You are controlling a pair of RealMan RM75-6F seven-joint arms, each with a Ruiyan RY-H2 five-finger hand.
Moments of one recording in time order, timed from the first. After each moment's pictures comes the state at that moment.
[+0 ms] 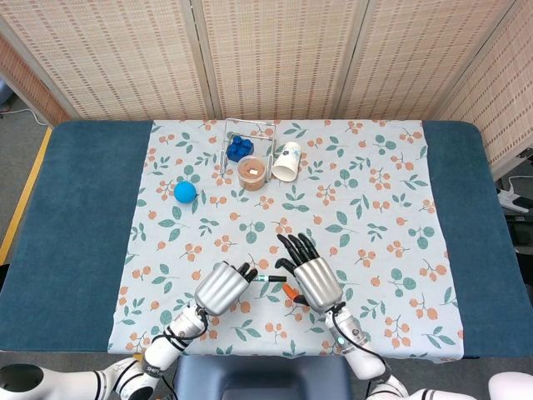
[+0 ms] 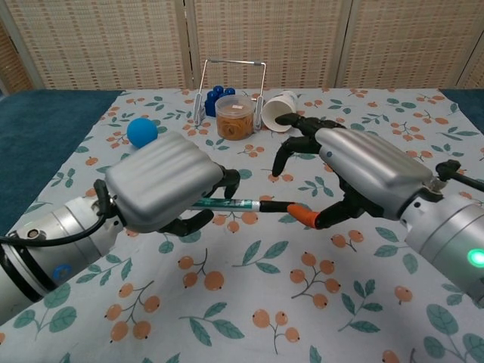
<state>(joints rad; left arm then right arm) -0.66 -1.82 -0.05 -1.37 1.59 1.19 0.78 0.42 -1.80 0.15 -1.53 -1.52 1.18 -0.38</state>
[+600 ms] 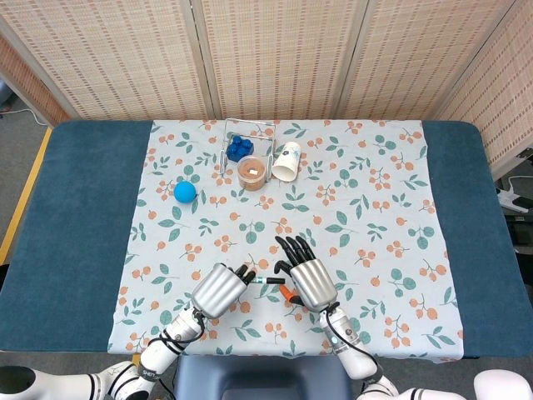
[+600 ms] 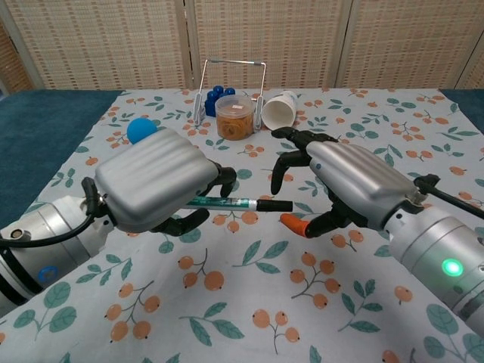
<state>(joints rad) -0.64 -1.79 -0.05 -1.42 1.60 1.20 0.81 0.44 -1.85 0.13 -1.47 -1.48 1.20 -0.36</state>
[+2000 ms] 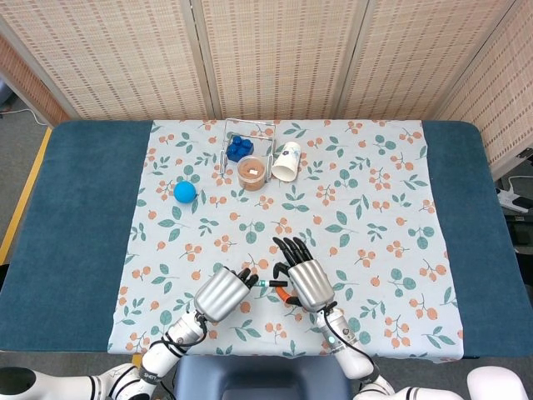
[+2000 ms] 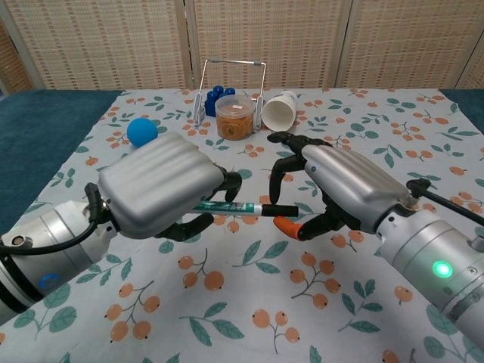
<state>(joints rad) -0.63 -1.79 -0.05 -1.44 1.62 1.19 0.83 0.47 -1.87 0.12 -1.45 -1.45 1.21 -0.33</state>
